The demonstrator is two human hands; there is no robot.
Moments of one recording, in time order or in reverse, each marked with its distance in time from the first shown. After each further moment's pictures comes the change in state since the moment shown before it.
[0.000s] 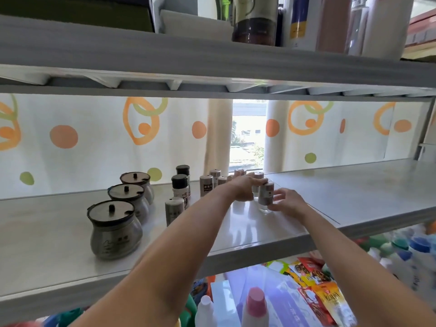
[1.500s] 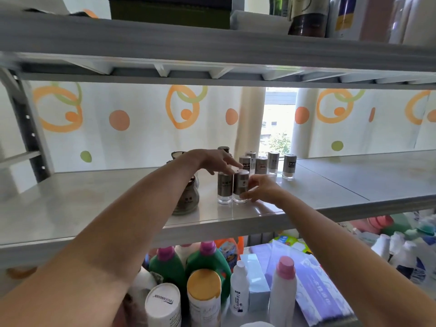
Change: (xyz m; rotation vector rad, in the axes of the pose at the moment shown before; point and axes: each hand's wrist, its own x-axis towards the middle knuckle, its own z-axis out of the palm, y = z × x) left_hand -0.156 -0.098 -0.063 -0.291 -0.148 -0.133; right_hand -0.070 -0.109 0.112 0.124 -0.287 -0.217
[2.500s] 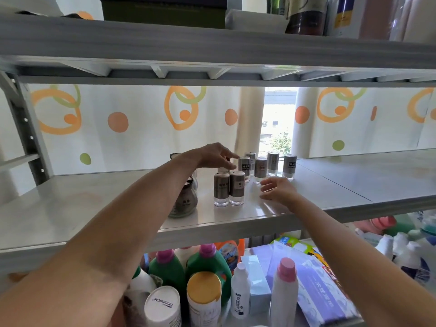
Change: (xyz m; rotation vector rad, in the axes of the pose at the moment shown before) left_hand 0.024 -0.014 -0.004 -0.102 0.216 0.102; right_hand -0.001 0.034 -0.025 0.092 0.200 0.132
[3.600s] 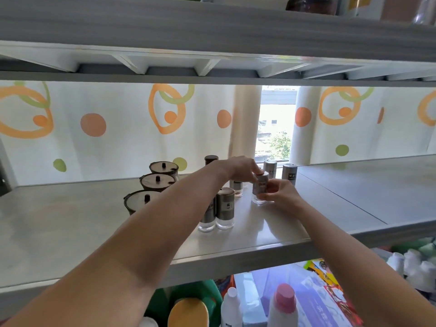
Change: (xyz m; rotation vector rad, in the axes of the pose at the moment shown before) left_hand 0.109 0.035 0.048 0.439 -0.103 0.091; right_hand 0.071 0.022 -0.028 0.008 0.016 -0.123
